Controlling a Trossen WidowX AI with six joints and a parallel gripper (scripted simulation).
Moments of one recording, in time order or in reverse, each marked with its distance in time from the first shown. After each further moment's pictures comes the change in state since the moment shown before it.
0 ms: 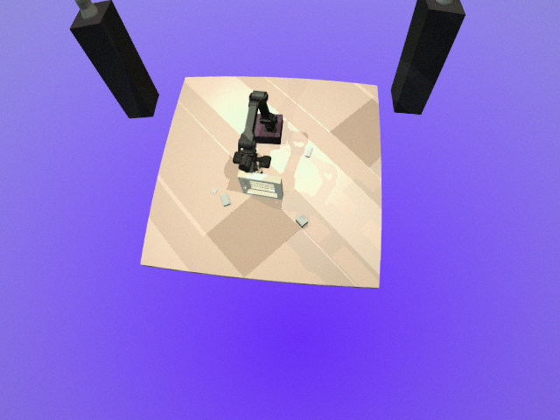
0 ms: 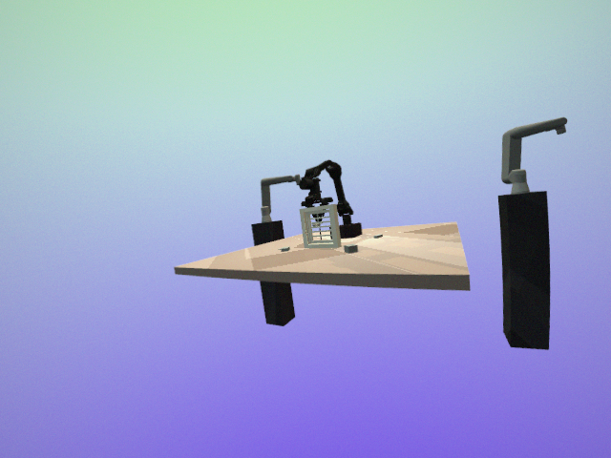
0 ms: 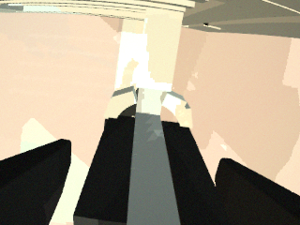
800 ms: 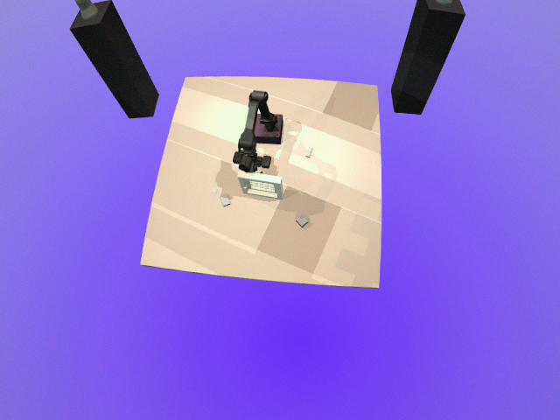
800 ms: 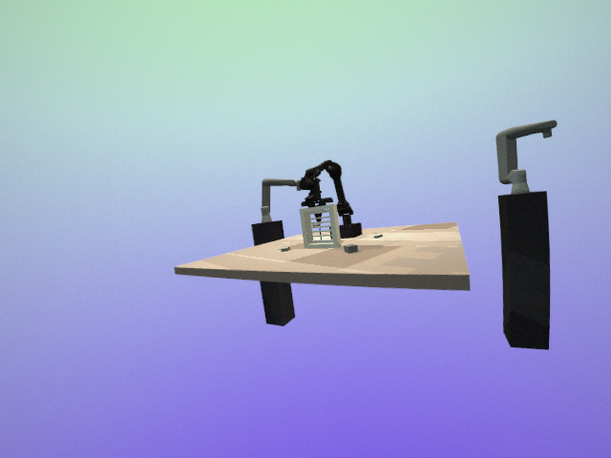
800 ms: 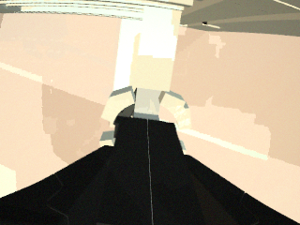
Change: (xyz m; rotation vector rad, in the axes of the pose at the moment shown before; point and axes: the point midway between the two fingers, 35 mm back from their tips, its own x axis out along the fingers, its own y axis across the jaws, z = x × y) arm 0.002 -0.001 -0.001 0.005 0.001 -0.003
